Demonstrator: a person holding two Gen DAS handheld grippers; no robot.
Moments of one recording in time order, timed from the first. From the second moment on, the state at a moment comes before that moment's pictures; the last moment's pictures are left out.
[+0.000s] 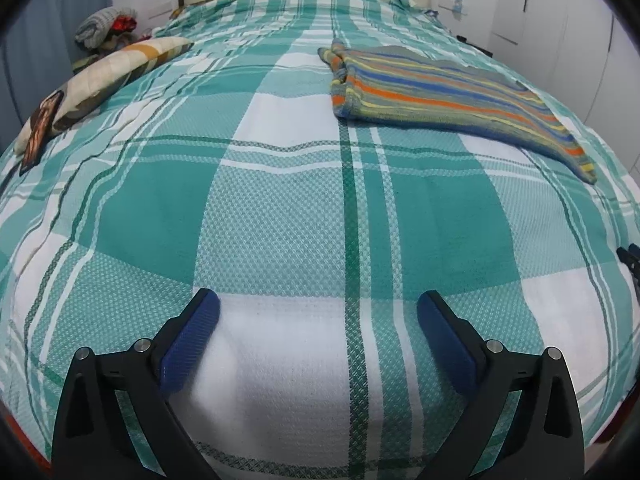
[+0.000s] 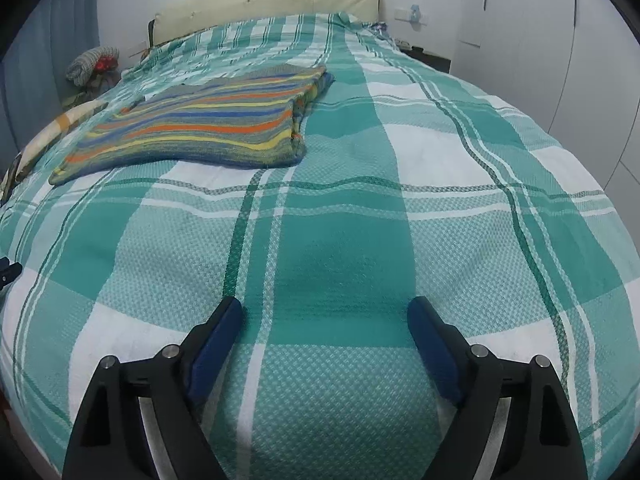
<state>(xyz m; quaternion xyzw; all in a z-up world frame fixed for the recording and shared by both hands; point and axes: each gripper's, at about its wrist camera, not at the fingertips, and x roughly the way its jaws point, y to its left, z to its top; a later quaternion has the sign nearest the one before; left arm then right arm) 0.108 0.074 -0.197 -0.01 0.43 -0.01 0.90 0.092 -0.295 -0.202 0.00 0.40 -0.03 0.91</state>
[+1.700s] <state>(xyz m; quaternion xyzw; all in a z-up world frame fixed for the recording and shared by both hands) 0.107 0.066 -0.201 0.02 0.44 0.00 0.90 0.095 -0.288 -0.207 -0.02 0.41 -0.05 0.91</state>
